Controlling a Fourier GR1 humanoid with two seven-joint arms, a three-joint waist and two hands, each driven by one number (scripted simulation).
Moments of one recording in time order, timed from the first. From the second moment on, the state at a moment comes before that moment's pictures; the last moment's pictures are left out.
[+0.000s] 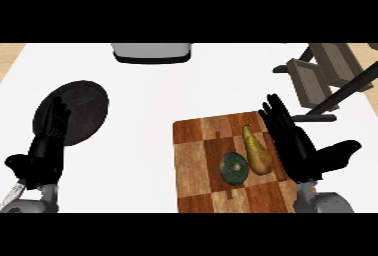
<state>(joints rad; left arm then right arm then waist) -0.04 0.37 -0.11 -1.50 0.18 0.37 -0.11 -0.10 -0.19 0.22 -1.59 -0.38 -0.13 0.05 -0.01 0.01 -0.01</state>
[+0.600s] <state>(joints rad) -0.14 0.29 -0.25 -1.53 0.12 0.36 -0.05 -0.35 -0.33 0.03 -1.41 -0.72 0.33 0.06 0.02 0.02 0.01</state>
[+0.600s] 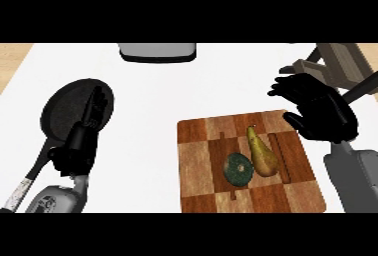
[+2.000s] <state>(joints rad) -0.19 0.23 -0.28 -1.53 0.06 0.38 0.04 -0.47 -0.78 0.00 -1.96 -0.03 0.98 0.05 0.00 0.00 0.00</state>
